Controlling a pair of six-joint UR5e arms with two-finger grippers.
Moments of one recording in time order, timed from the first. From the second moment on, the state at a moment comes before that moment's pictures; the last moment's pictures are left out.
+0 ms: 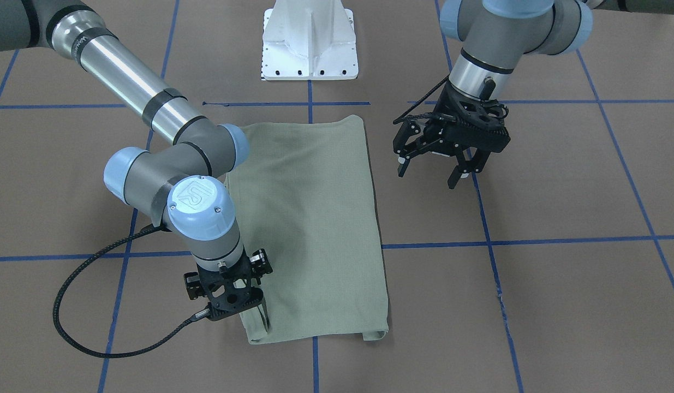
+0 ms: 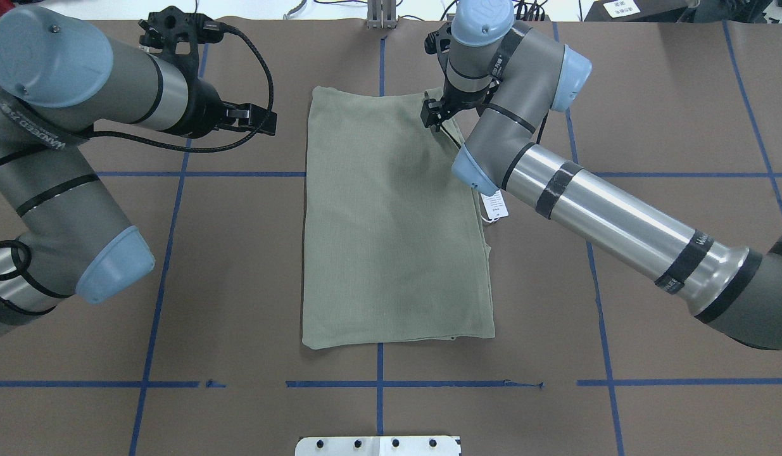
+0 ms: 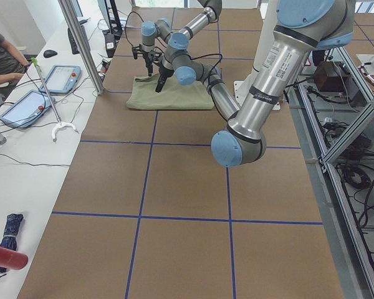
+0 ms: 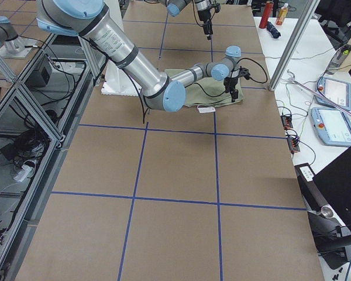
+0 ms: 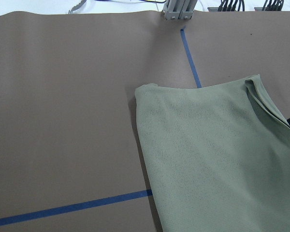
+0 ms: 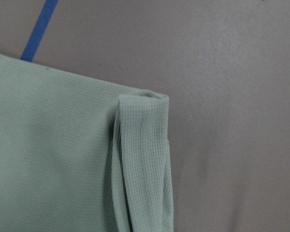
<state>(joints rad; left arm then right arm) -0.80 -2.07 -1.88 -1.83 -1.86 -0.96 0.80 -0.61 0.96 -1.26 1.94 0.63</state>
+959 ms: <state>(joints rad) -0.81 -2.07 -1.88 -1.83 -1.86 -0.96 0.79 -0.56 0.80 -1.16 1.92 0.63</state>
